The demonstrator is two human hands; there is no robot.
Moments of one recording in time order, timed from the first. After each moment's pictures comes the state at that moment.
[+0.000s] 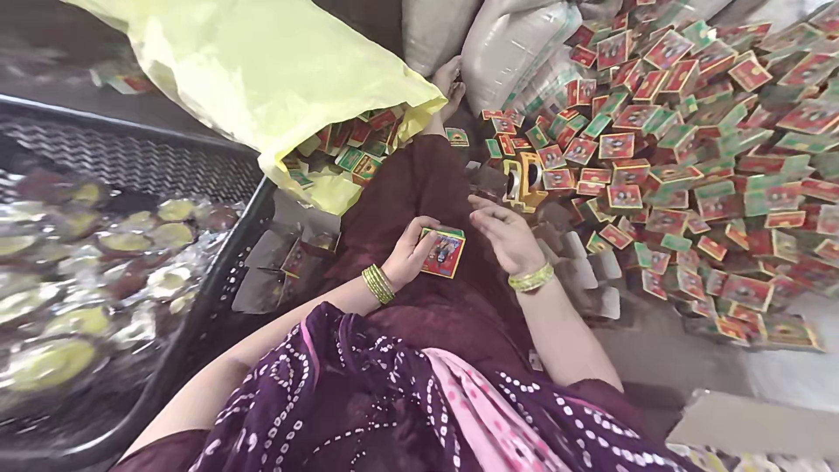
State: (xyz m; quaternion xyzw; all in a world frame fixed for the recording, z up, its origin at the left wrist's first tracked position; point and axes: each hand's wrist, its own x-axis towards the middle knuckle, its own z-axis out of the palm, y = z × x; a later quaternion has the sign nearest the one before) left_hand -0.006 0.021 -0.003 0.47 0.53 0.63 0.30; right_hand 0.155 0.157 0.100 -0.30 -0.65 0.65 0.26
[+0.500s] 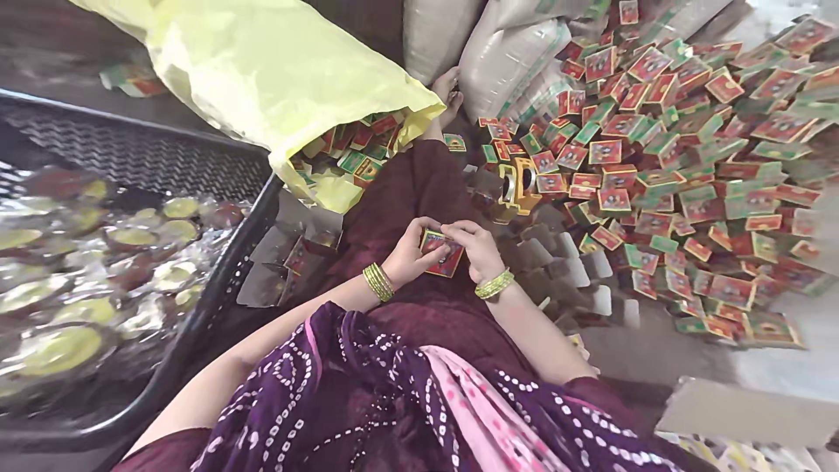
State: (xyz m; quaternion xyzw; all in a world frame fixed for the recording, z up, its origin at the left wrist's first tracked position) left_hand -0.001 0.012 0.000 0.50 0.53 0.62 0.30; right_hand 0.130 0.110 0.073 -0.43 -0.59 0.64 0.24
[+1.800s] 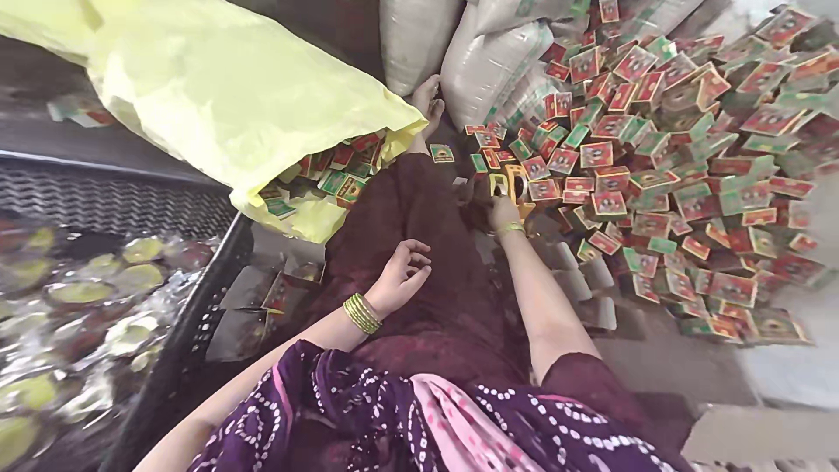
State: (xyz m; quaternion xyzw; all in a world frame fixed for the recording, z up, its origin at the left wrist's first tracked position) left_hand -0.018 0.025 -0.004 0.50 0.54 0.58 0.35; right_hand 0.128 0.313 0.027 -0.52 -0.84 0.14 0.04
